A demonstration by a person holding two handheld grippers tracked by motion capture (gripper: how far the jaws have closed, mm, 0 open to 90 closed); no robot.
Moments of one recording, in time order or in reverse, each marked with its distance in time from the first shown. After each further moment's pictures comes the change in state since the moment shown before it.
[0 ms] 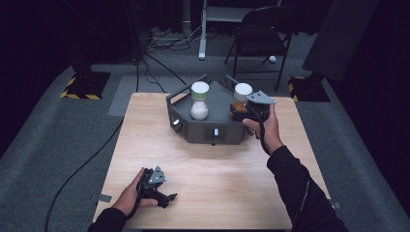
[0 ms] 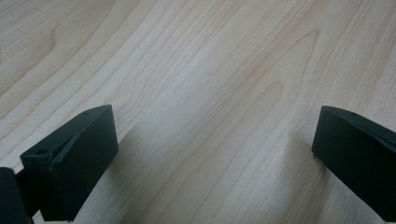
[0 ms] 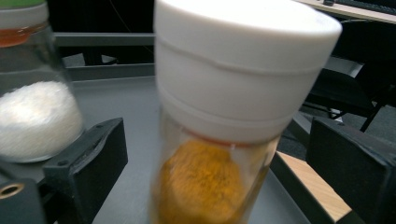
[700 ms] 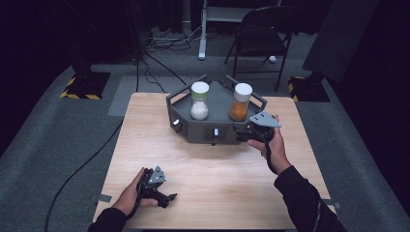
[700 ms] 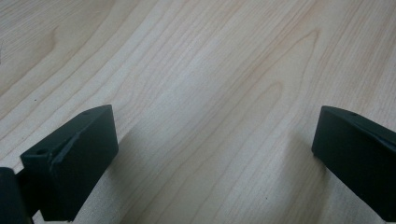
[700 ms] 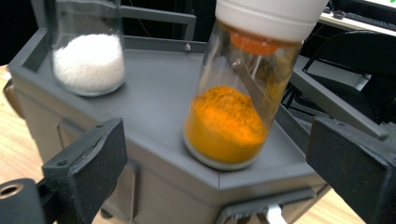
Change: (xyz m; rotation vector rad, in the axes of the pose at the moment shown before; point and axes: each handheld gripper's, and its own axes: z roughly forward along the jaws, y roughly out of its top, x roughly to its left) left arm 0.000 0.000 0.000 0.000 0.000 0.000; right arm 0.011 -0.046 -0.046 -0.034 0.036 -0.075
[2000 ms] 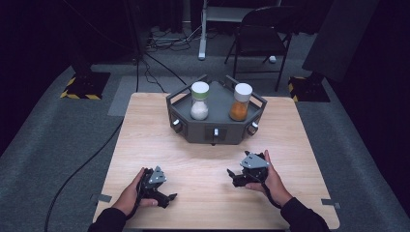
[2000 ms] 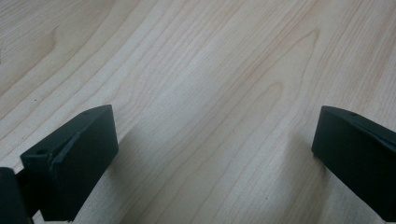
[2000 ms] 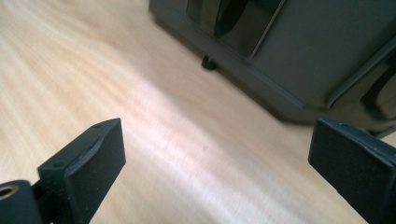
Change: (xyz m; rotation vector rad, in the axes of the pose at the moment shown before) left arm 0.000 0.000 0.000 -0.002 0.000 0.001; right arm 0.025 -0.071 -0.030 0.205 0.235 -0.153
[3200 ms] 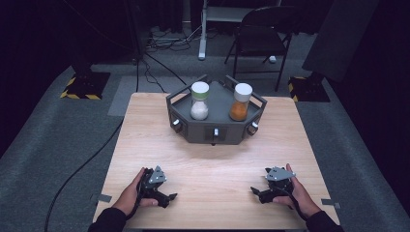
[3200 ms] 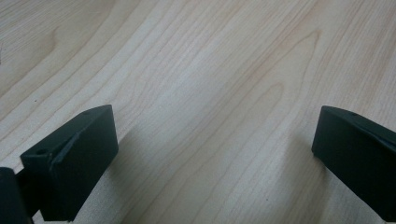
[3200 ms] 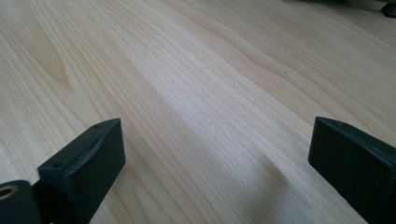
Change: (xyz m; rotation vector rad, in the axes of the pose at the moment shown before) left arm 0.000 0.000 0.000 -0.001 0.000 0.000; right arm -0.054 -0.056 -0.042 0.128 0.123 0.044
